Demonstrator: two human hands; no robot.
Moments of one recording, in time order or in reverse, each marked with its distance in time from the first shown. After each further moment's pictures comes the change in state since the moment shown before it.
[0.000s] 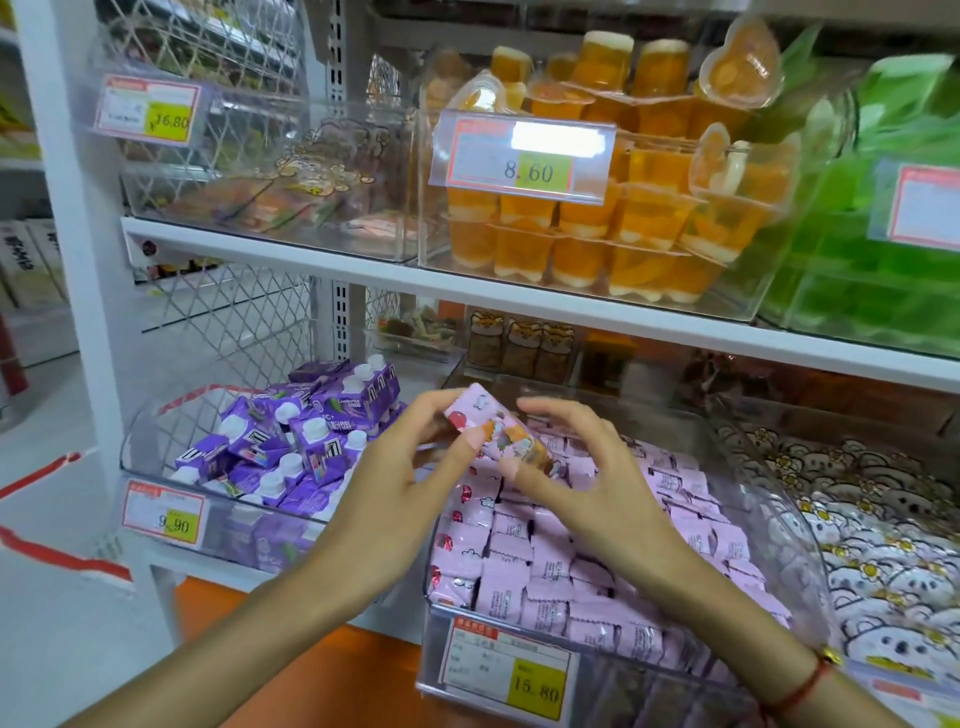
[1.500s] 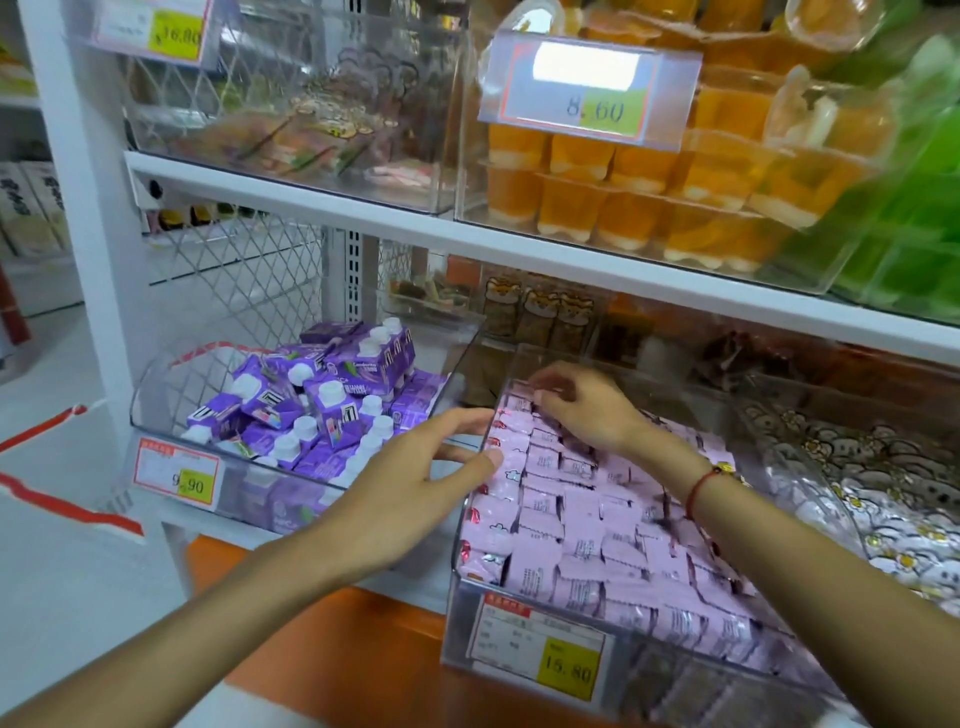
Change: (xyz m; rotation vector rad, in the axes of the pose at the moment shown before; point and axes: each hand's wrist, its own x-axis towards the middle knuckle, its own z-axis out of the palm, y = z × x) left_hand -0.003 -0.021 -0.016 0.207 -0.182 -0.244; right_hand 0.099 0.078 0.010 -0.395 -0.237 0.188
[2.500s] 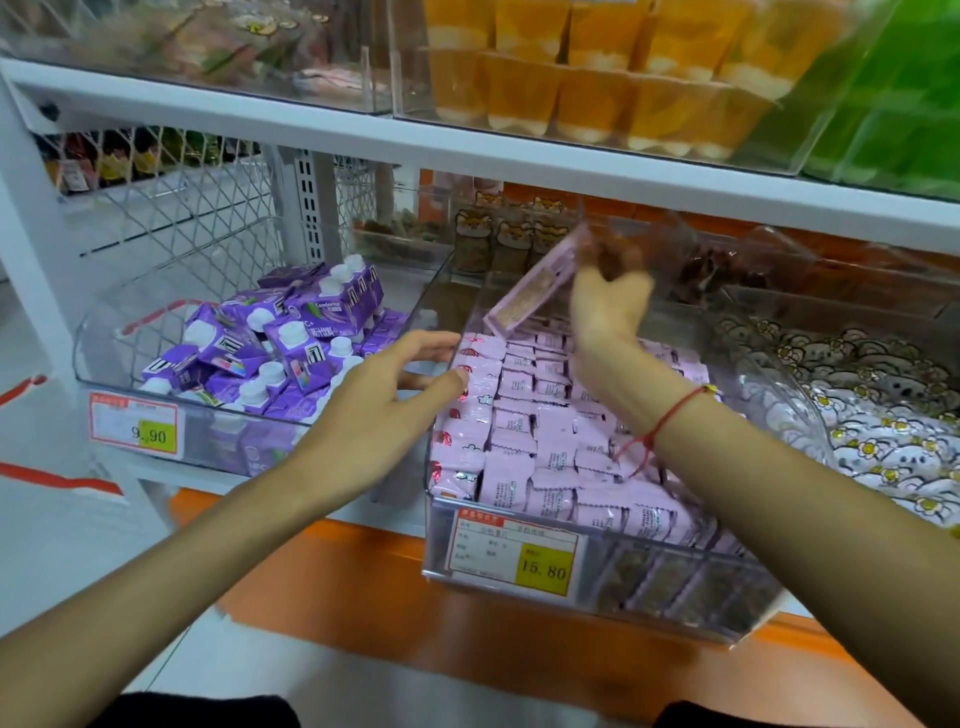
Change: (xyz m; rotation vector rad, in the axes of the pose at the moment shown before) left_hand 0.003 -0.006 0.004 0.051 0.067 -0.055; right_hand -0.020 -0.043 -0.005 0.972 0.781 0.349
